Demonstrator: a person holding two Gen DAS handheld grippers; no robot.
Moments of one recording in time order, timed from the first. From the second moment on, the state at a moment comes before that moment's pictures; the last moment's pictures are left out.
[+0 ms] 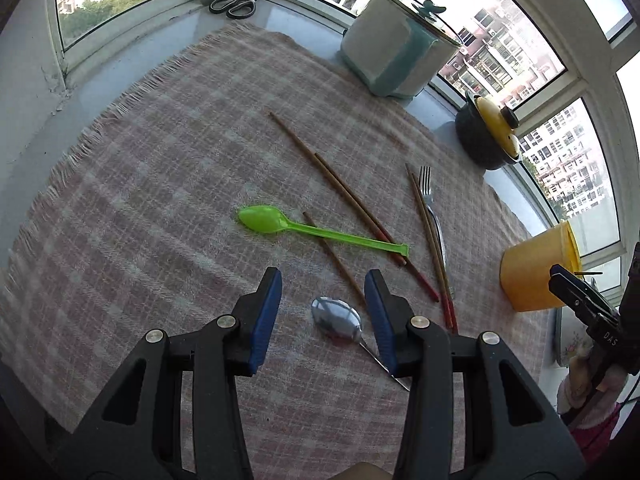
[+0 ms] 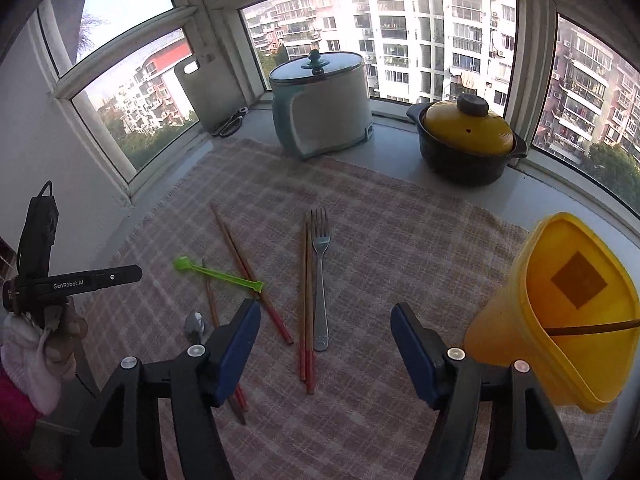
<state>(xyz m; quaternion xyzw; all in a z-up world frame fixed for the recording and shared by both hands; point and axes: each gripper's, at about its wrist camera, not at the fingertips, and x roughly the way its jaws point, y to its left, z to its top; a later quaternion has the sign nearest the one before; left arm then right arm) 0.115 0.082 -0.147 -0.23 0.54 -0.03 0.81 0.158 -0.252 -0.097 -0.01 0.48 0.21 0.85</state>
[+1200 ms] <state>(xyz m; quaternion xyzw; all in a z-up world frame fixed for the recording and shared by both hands) 0.096 0.009 -0.222 -0.34 0.58 0.09 0.74 0.166 -0.202 -0.159 -0.10 0.55 0.35 0.75</state>
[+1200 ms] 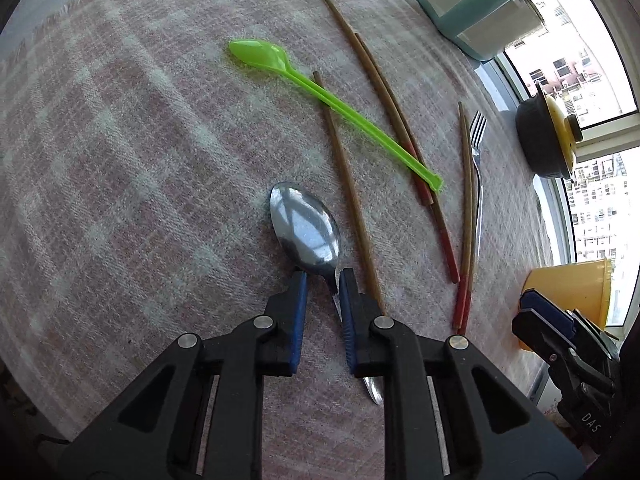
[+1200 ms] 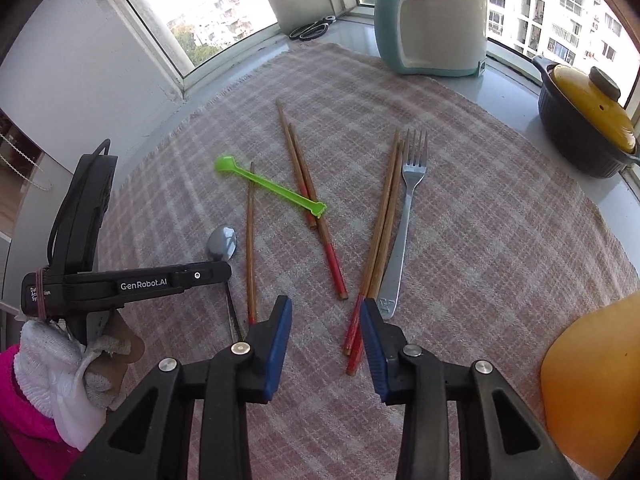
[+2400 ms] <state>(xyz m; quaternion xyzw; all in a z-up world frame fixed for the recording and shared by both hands) 0.096 0.001 -0.218 -0.27 0.56 0.15 0.77 0.171 -0.151 -0.195 -0.12 0.58 0.41 0.69</state>
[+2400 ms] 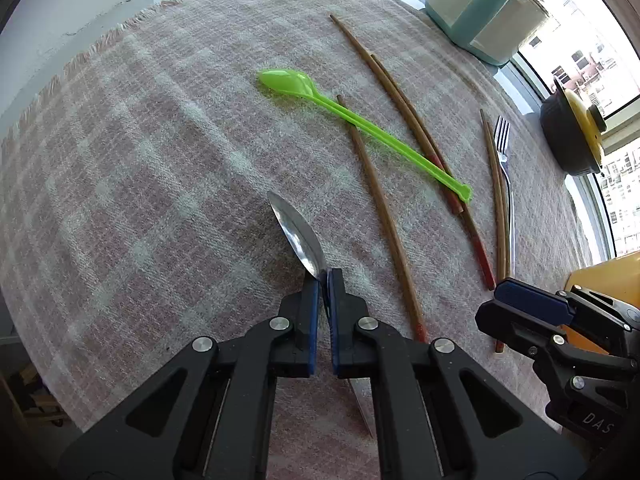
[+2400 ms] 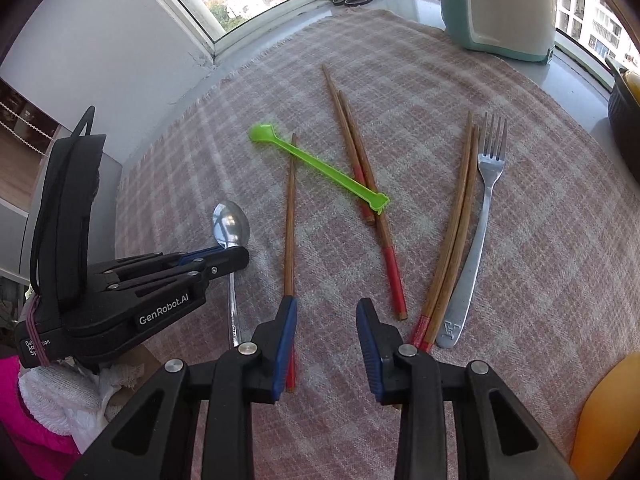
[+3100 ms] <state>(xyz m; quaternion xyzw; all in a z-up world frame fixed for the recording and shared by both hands) 0.060 0.043 -0.218 -0.30 0.56 0.14 0.76 0.184 -0.055 -0.230 -0.20 0.61 0.41 0.65</state>
